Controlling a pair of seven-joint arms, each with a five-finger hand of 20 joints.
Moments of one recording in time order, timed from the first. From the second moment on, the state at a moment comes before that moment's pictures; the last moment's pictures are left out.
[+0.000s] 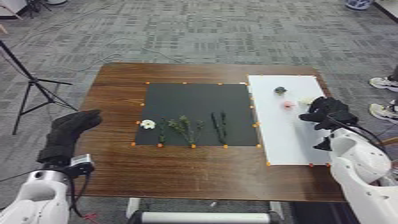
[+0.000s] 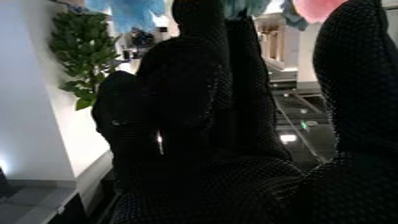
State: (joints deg) left arm 122.8 -55.5 -99.2 -113.0 57.6 14.2 10.0; right arm -93.9 -54.0 86.3 -93.8 -140.7 -0.3 14.2
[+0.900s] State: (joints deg) left arm 122.9 -54.2 -101.0 -113.0 57.7 13.8 10.1; right arm -93.1 -50.2 81.8 -99.1 -135.6 8.5 13.8
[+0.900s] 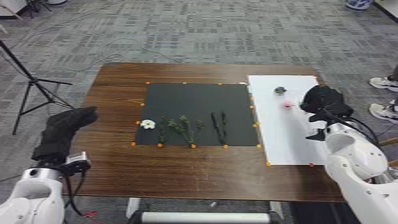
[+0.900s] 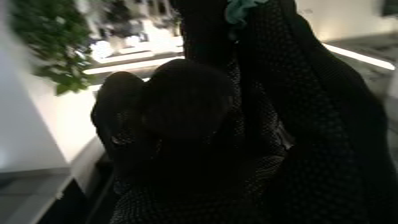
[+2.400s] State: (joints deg) left arm 118.6 -52.1 -98.2 -110.4 53.8 17.5 10.4; right arm -56.9 -75.2 47.0 -87.3 -145.0 -14.7 -6.0
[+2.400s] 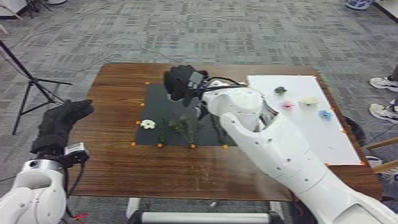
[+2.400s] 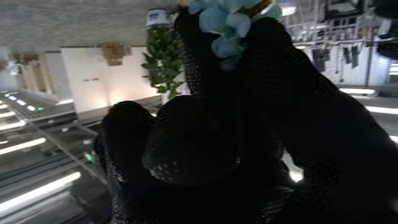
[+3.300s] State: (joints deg) left arm 117.2 -52.1 -96.4 -110.2 53.7 16.7 10.6; right arm -61.8 -84.1 47.3 -79.8 -150.7 -10.5 -2.8
